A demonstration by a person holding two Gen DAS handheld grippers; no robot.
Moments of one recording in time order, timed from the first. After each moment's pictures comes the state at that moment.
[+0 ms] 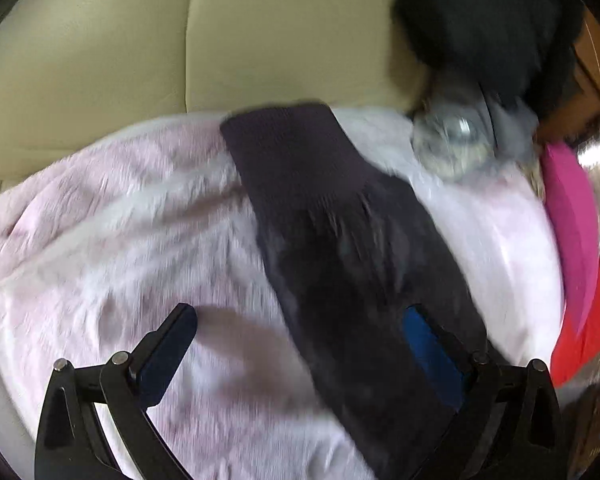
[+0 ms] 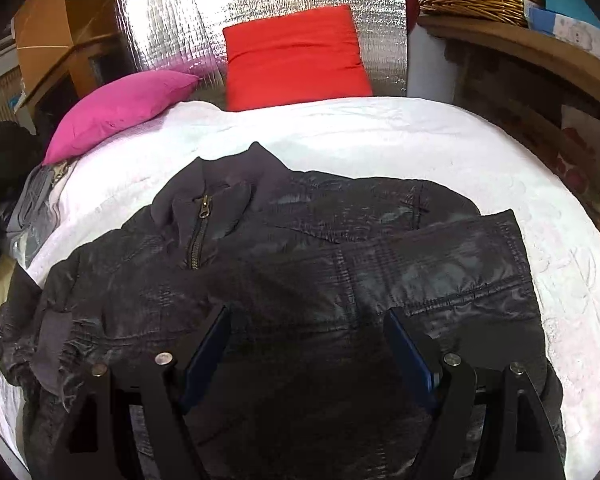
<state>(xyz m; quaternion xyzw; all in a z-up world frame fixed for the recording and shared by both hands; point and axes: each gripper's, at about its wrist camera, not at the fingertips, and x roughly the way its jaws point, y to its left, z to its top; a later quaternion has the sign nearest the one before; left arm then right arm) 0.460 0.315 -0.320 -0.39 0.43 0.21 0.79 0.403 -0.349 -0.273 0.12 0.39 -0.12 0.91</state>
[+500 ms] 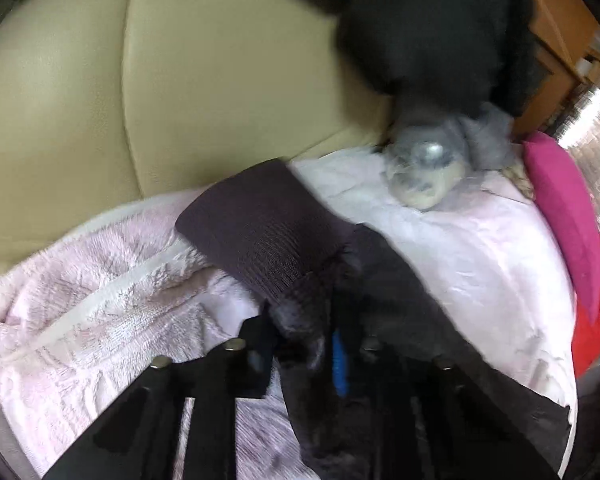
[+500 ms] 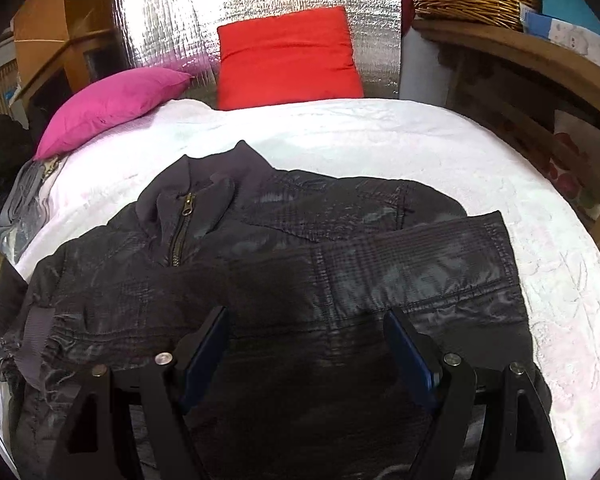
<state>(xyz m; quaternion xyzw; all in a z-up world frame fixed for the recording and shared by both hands) 0.479 0.311 -0.291 -0.30 0.39 0.20 0.85 0.395 -0.359 -0.273 0.11 0.38 -0.14 0.91</state>
